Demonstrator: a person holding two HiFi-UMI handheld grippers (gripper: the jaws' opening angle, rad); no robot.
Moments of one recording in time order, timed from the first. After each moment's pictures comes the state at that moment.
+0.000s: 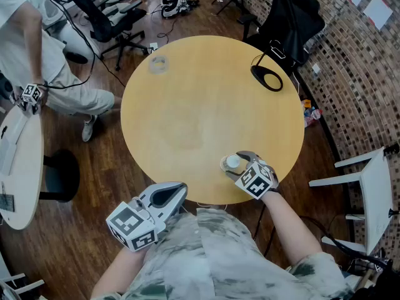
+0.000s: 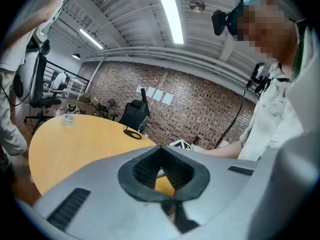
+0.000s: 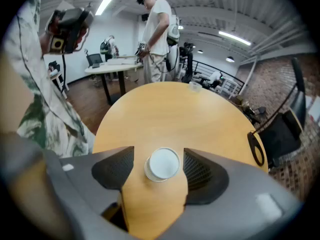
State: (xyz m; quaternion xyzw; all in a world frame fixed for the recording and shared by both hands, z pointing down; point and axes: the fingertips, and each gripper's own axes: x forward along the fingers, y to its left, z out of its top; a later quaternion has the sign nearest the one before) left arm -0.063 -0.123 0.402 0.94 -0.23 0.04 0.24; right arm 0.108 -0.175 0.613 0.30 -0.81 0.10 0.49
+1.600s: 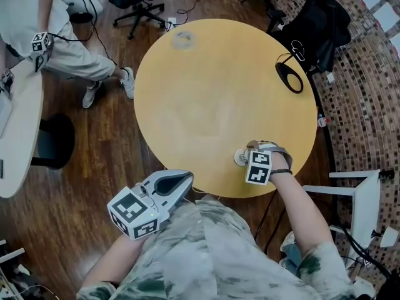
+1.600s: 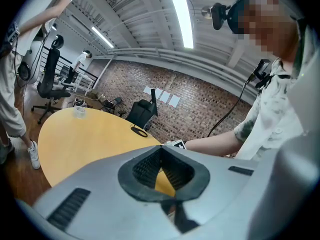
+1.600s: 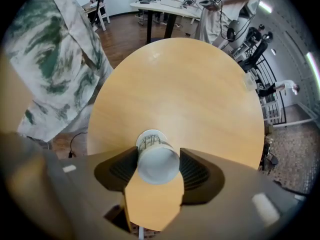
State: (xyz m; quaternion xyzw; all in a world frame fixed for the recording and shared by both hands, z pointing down) left arm -0.115 -0.134 0.445 0.93 -0.24 0.03 0.27; right arm 0.110 -0.183 0.675 0.05 -0.68 -0.03 0.73
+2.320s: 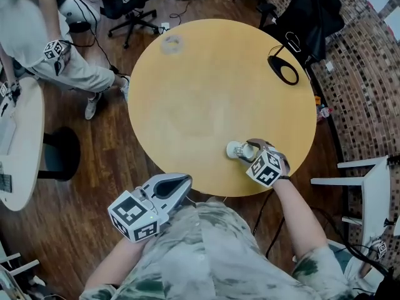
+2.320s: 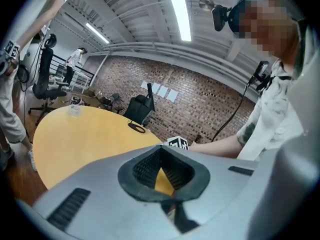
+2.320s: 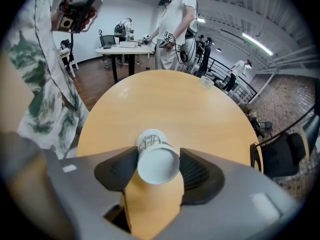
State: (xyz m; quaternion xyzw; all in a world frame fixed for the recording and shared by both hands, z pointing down) left arm -0.080 -0.126 0.440 0.93 -0.23 0.06 0.27; right arm 0.118 -0.195 0.652 0.24 -0.80 0.05 0.55
